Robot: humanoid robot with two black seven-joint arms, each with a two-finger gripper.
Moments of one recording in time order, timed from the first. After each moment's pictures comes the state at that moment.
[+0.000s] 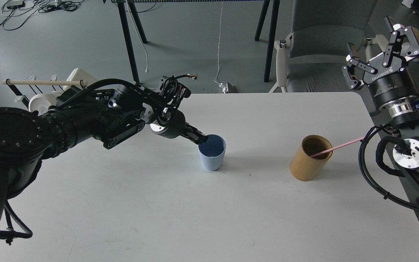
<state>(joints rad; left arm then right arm) -1.26 0.05 0.29 -0.50 1.26 -0.48 -0.49 0.48 -0.55 0.98 1.21 -0.26 0.18 0.49</state>
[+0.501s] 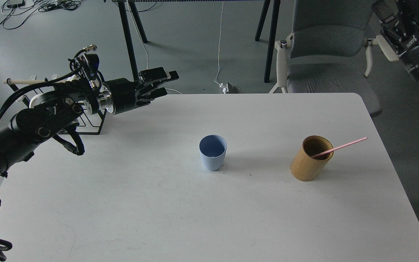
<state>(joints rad) -0.93 0.39 -0.39 -0.70 0.86 -0.49 -0.49 0.55 -0.88 0.96 1.40 -0.99 -0.11 0.49</state>
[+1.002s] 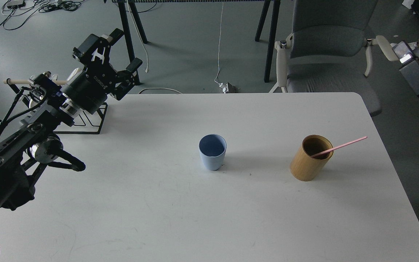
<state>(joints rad) -0.58 0.44 -0.90 -1.01 0.64 -0.49 -0.49 0.21 -0.90 0.89 1.42 -1.30 -0.49 0.49</state>
